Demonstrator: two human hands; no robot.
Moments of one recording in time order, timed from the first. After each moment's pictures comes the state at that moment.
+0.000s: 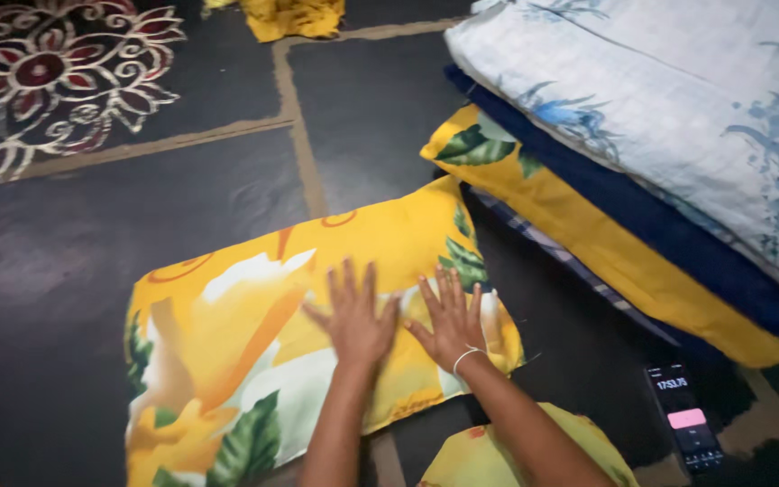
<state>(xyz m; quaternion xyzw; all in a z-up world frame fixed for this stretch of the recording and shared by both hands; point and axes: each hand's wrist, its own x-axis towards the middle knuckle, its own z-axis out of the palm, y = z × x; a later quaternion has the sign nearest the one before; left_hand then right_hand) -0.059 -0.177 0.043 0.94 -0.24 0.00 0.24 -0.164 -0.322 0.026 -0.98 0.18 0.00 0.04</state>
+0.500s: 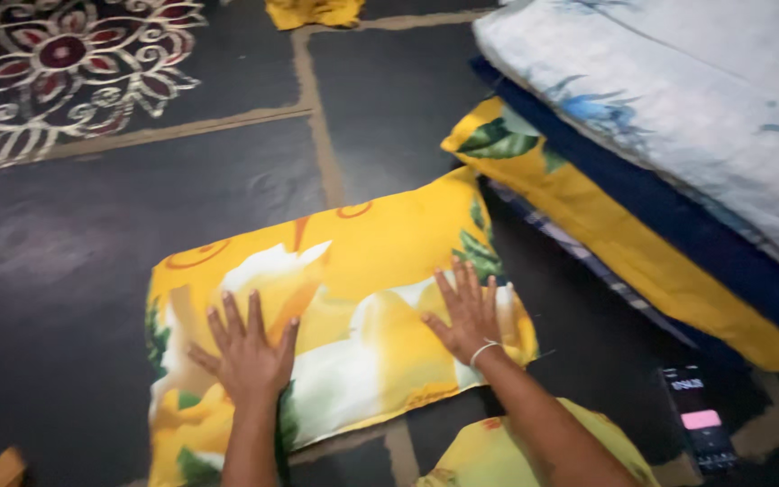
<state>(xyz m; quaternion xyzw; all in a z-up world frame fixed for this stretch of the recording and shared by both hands) -0.021 -0.003 0.018 0.97 -0.12 0.07 0.18 -0.169 -0.329 0.014 -0.99 0.15 -0.04 0.05</state>
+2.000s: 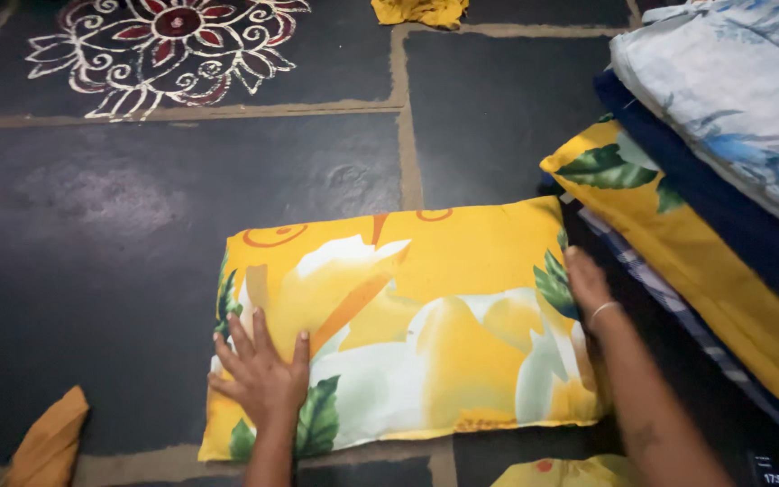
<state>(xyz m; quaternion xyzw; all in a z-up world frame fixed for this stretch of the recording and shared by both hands) -0.037 0.049 0.007 0.98 0.04 0.13 0.12 -0.093 -0.515 -0.067 -0.84 0.34 -0.09 0.41</state>
